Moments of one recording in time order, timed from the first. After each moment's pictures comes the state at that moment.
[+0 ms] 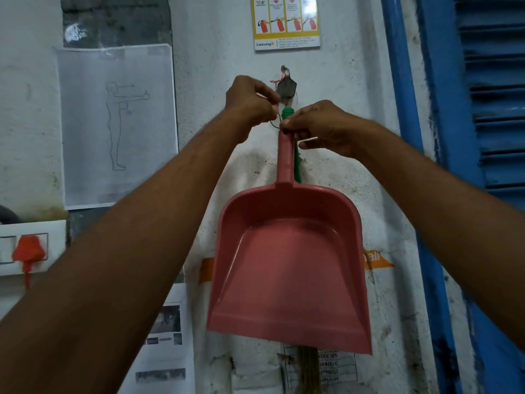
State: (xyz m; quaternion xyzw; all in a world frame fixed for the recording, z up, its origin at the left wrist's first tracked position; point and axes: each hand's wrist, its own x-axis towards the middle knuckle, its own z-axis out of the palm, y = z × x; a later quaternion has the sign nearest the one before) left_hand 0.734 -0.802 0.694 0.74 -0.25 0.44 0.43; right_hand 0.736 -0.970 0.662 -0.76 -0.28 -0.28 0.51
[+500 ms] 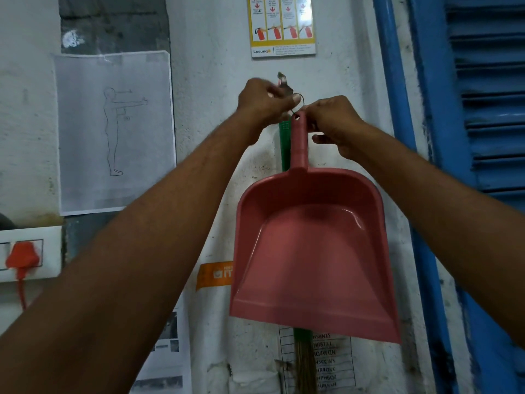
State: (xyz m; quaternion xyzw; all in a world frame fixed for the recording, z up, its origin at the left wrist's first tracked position) left_hand 0.736 -0.826 0.699 0.71 -0.31 0.42 0.46; right_hand 0.737 -0.981 0.668 -0.70 -0.24 -0.38 0.56
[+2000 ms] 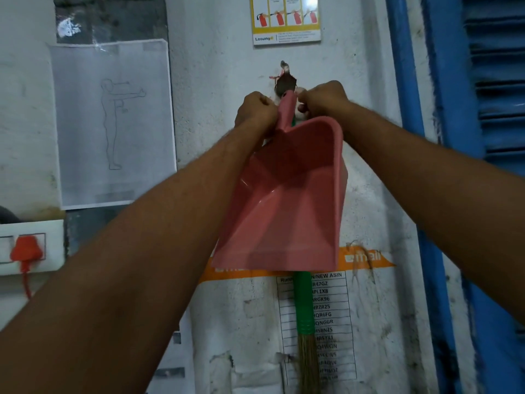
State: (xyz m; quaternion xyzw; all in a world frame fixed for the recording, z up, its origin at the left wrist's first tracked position) left_hand 0.789 -0.824 0.700 0.73 -0.17 0.44 0.49; right_hand 0.775 -0.967 0.713 -0.69 -0.16 -0.38 0.59
